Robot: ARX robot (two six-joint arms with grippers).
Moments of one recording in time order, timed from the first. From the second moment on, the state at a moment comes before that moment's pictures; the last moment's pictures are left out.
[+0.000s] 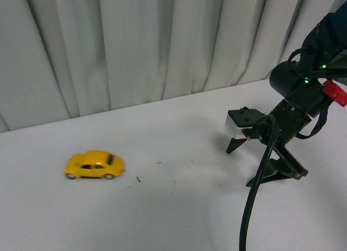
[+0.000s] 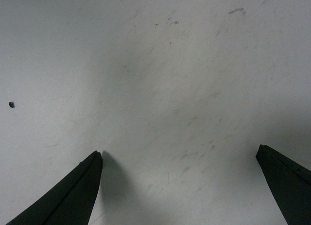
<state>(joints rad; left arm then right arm) 0.00 0.01 0.01 0.00 0.00 0.00 -0.31 2.30 1.35 -0.70 -0.57 -1.73</state>
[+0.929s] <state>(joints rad) 0.00 0.01 0.01 0.00 0.00 0.00 -0.27 2.06 1.28 -0.72 -0.76 -1.73</state>
